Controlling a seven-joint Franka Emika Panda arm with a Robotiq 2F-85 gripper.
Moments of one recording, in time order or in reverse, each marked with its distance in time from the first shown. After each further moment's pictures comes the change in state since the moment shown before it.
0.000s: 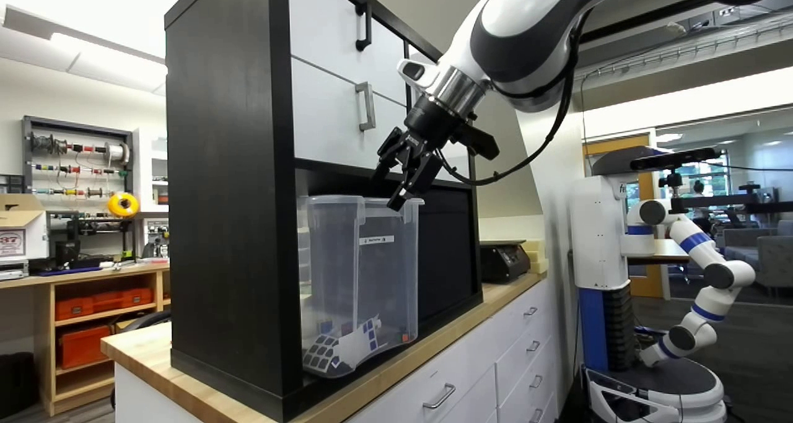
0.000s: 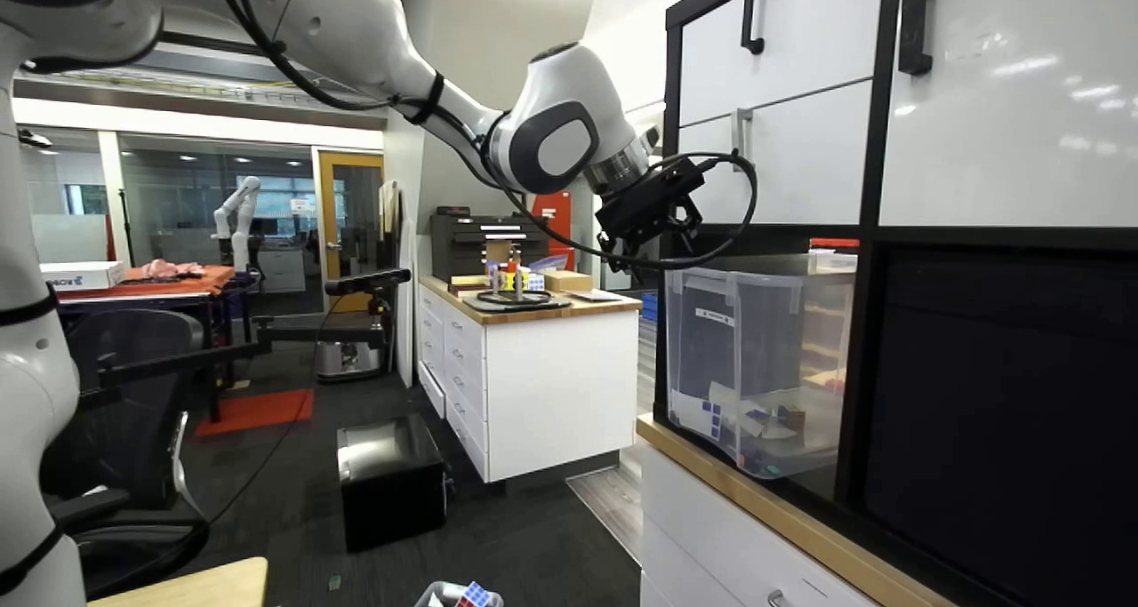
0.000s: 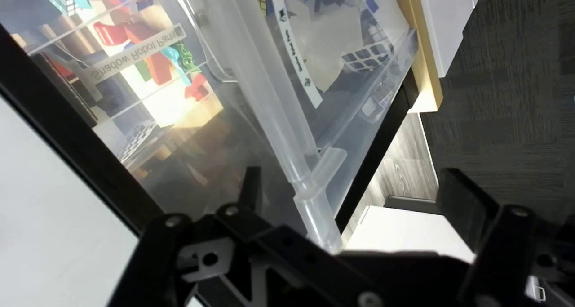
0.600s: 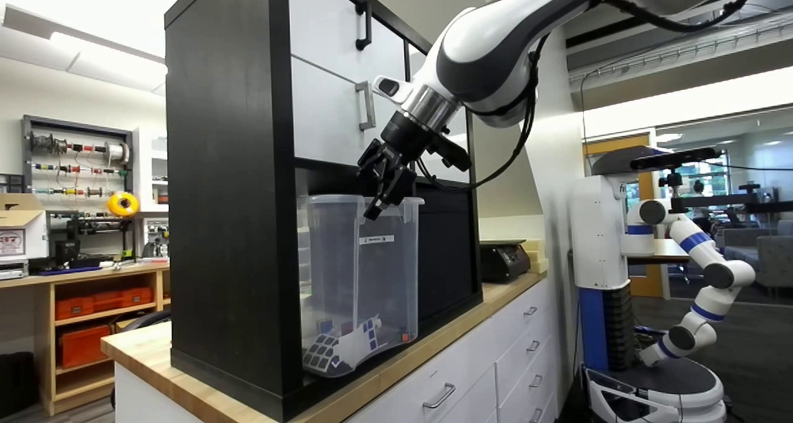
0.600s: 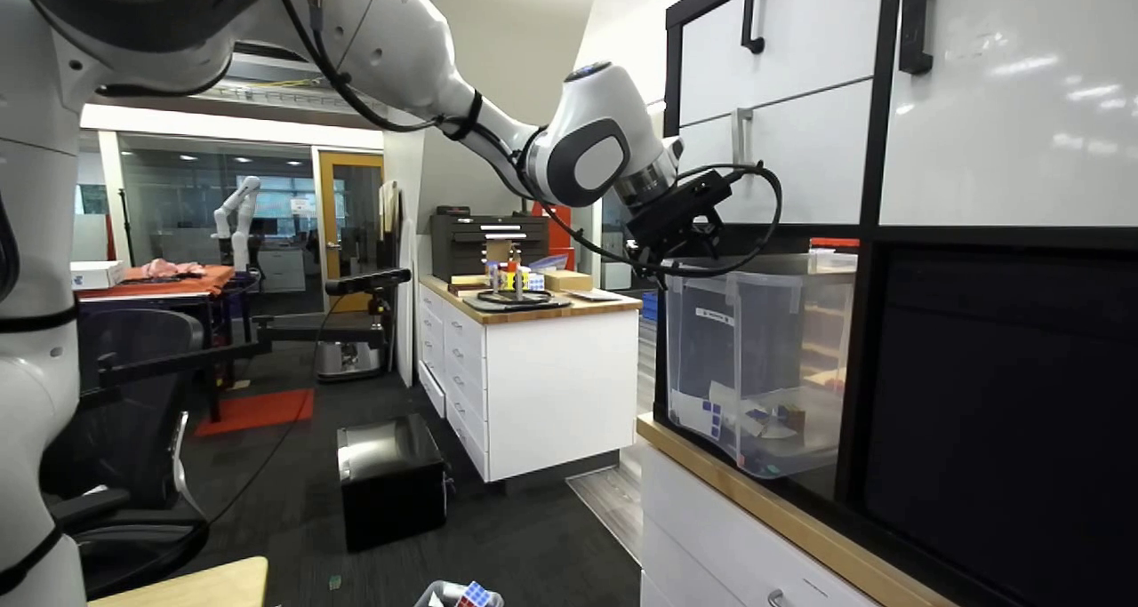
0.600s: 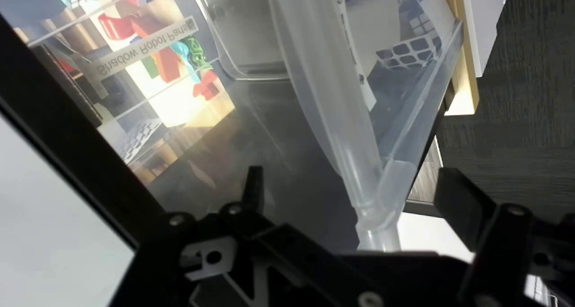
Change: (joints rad) arm -0.005 0.150 -0.001 0.156 0.000 0.000 -0.016
